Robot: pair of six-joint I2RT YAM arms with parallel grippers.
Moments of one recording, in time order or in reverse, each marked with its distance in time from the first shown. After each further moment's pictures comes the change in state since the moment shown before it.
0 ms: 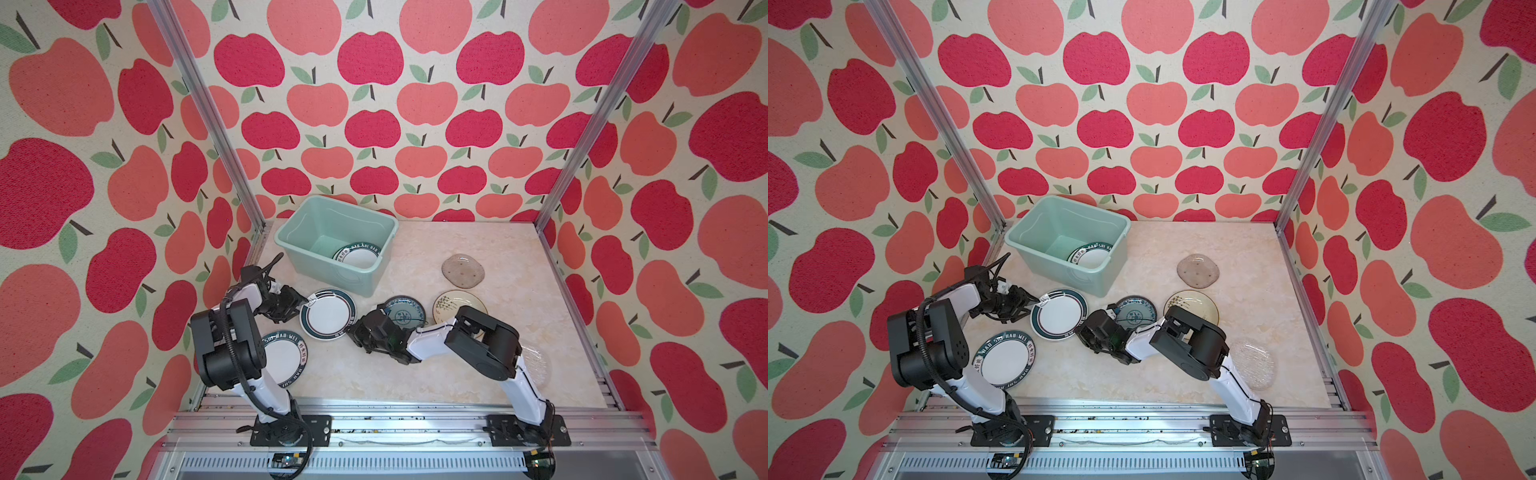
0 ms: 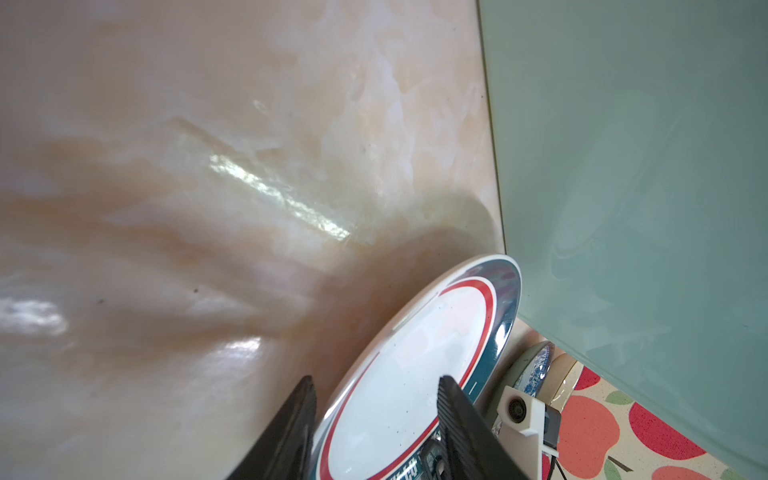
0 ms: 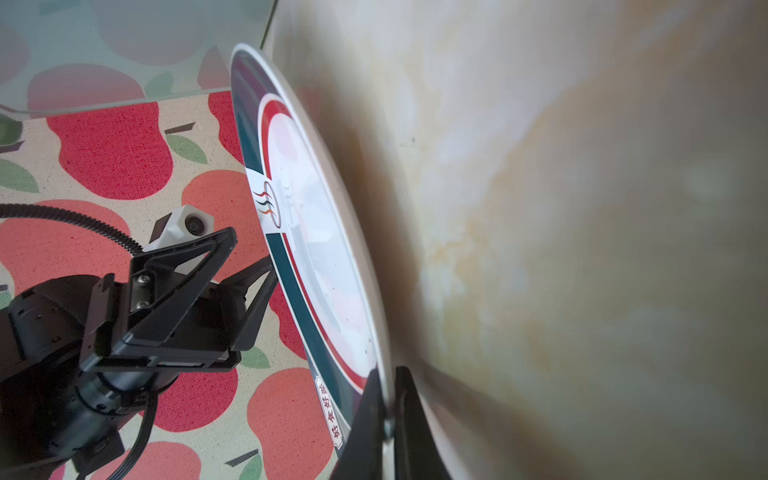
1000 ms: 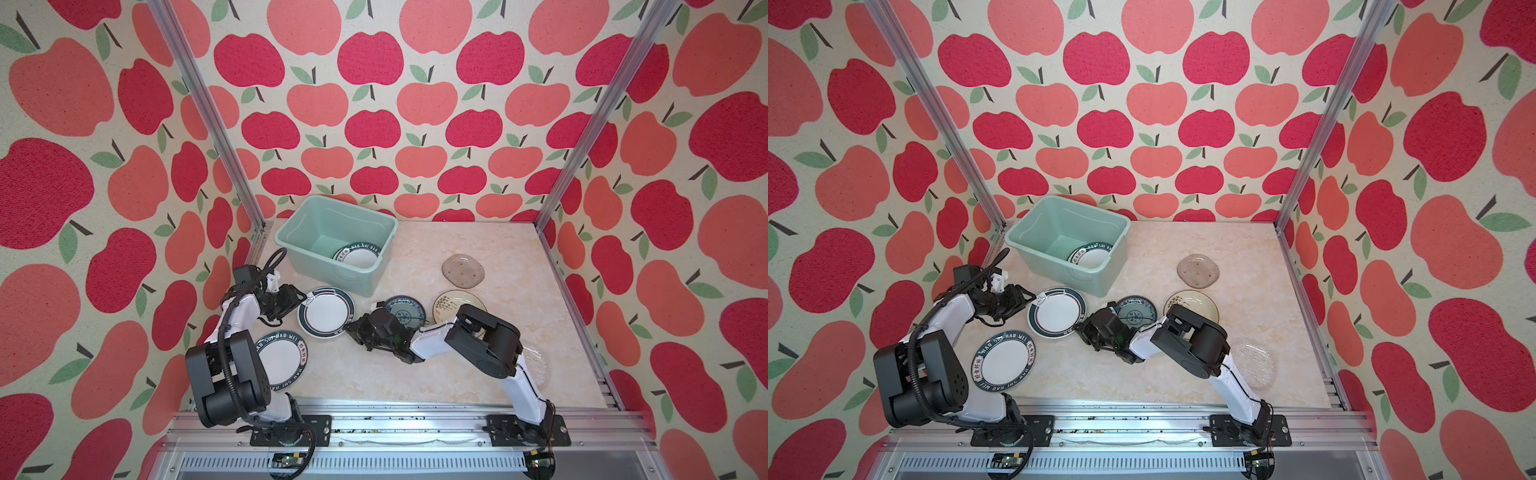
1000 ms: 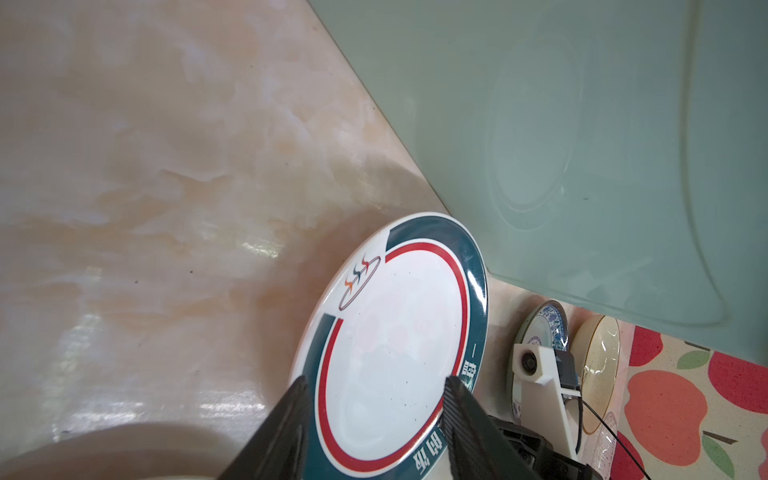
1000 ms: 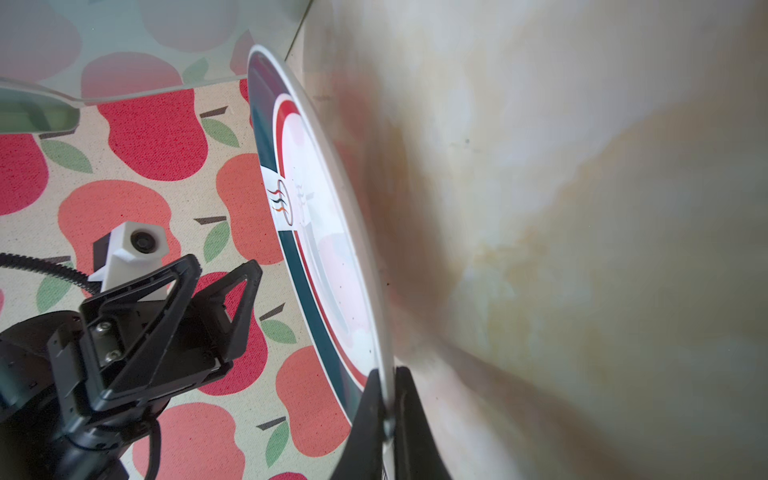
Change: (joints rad) left arm 0.000 -0.222 -0.080 0.007 -0.021 0.185; right arm -0.023 0.000 -0.034 0.121 -0.080 -0.005
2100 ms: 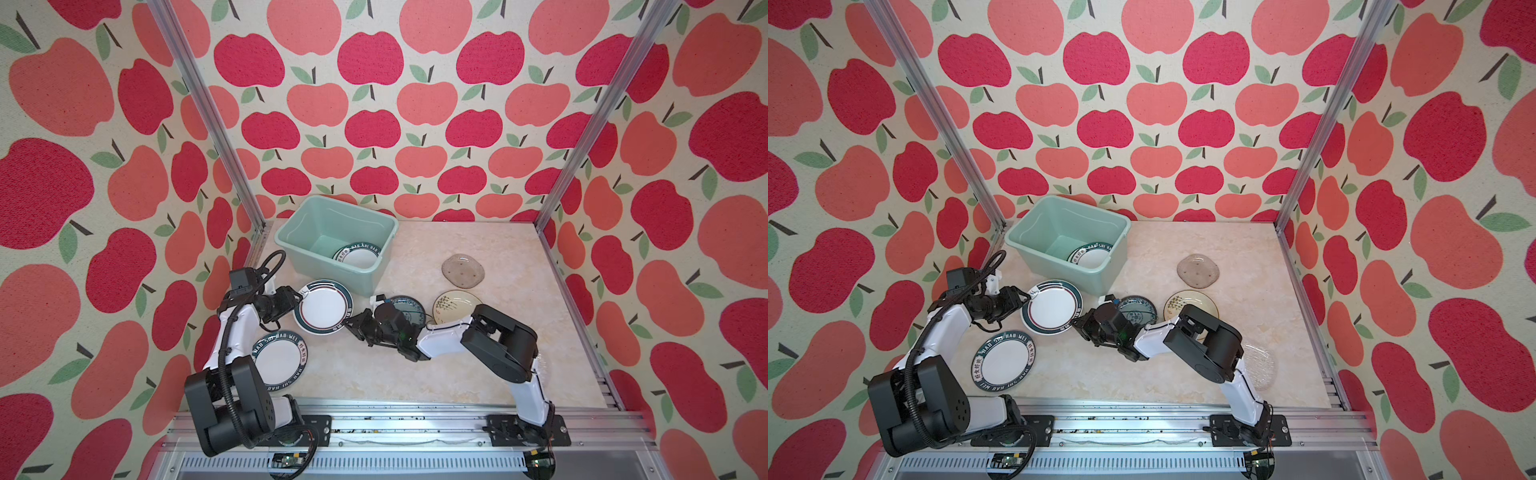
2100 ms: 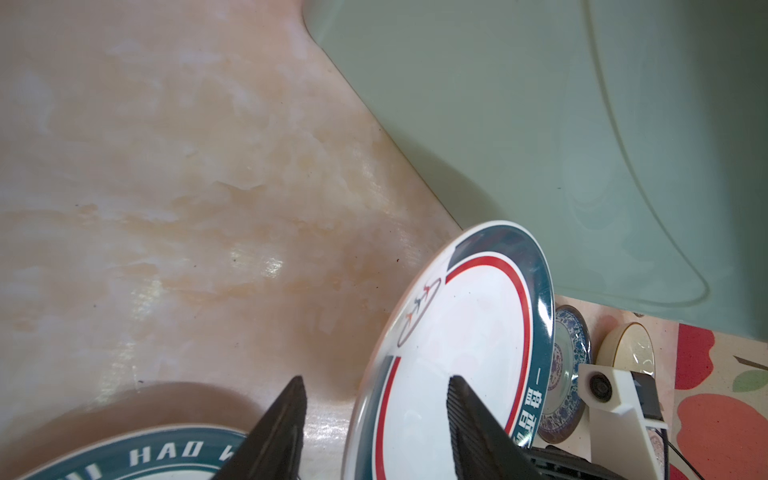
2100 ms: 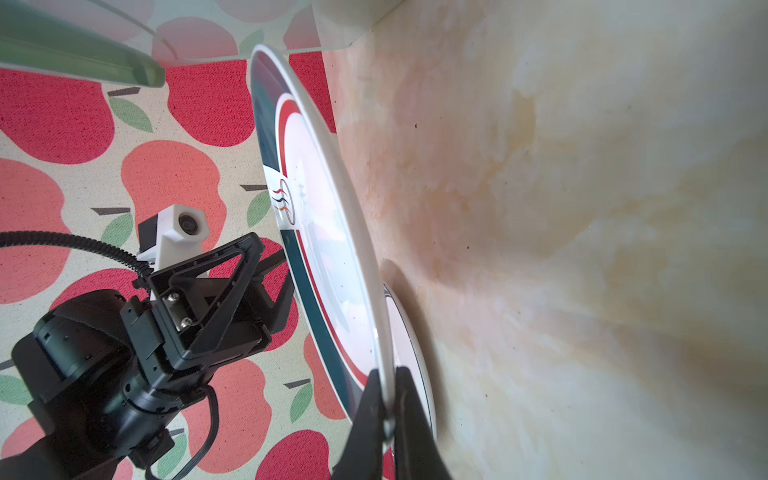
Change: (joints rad) left arm 0.005 -0.153 -0.042 -0.010 -0.063 0.016; right arm -0.007 -0.117 -0.042 -0.009 -0.032 -0.056
